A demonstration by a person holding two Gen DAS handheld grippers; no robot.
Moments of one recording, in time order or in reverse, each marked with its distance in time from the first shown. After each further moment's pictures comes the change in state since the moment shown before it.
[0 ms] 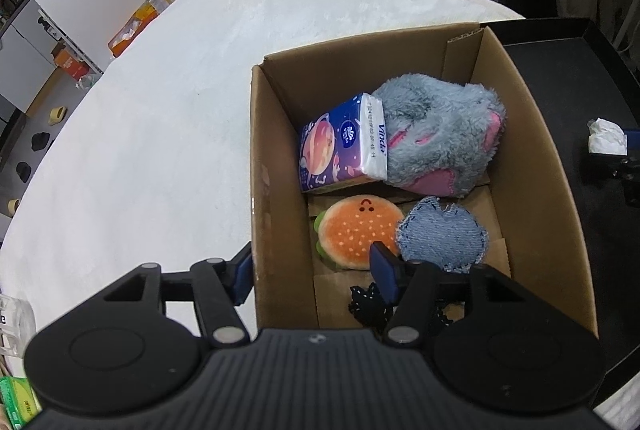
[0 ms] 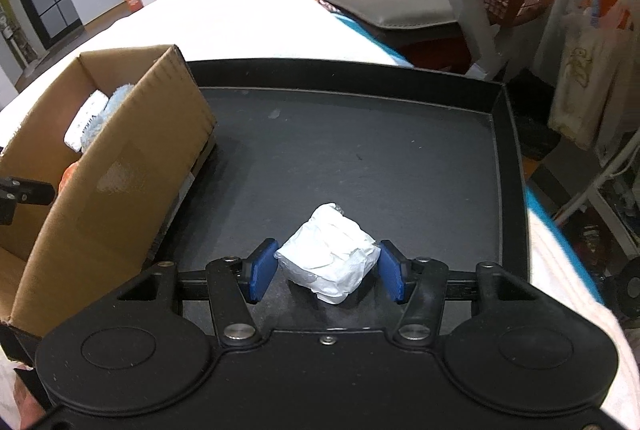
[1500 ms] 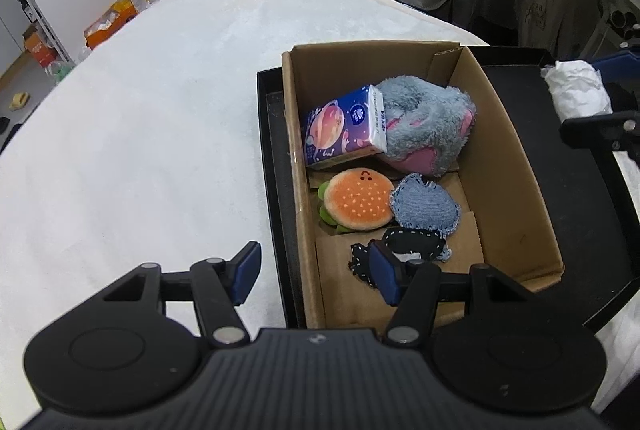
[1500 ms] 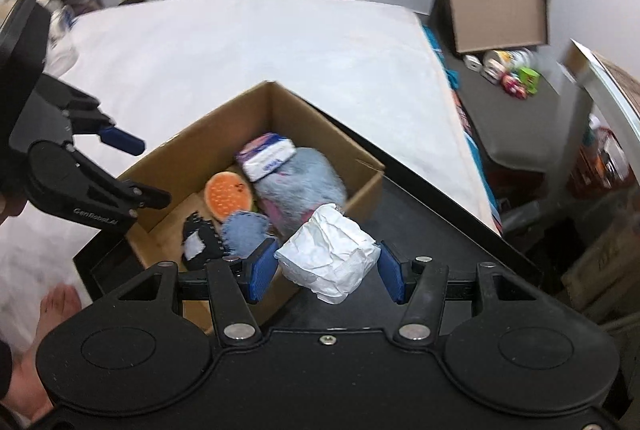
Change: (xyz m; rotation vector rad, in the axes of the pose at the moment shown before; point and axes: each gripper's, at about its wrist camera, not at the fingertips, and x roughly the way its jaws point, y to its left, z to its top) left arm -0.025 0.049 -0.037 -0.064 -0.058 -0.196; right arm -0.080 0.126 0.064 -0.492 0.018 0.070
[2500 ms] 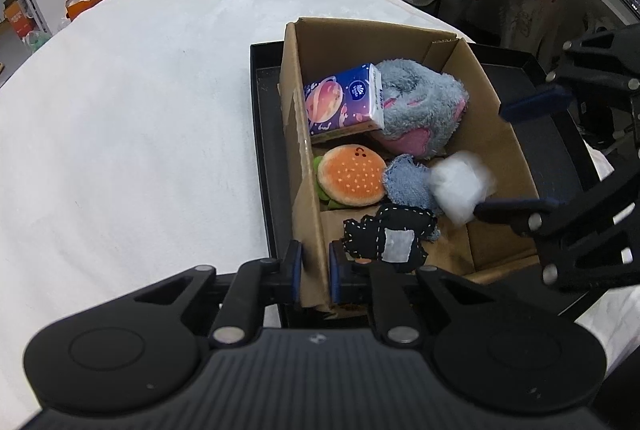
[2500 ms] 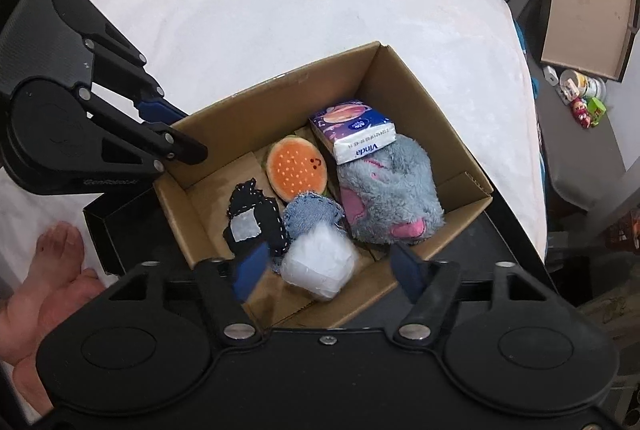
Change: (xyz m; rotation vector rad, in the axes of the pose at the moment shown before) left arm 0.005 0.022 -0.015 -0.052 0.020 -0.118; right arm 0.045 0.069 0.026 -0.239 0.177 0.032
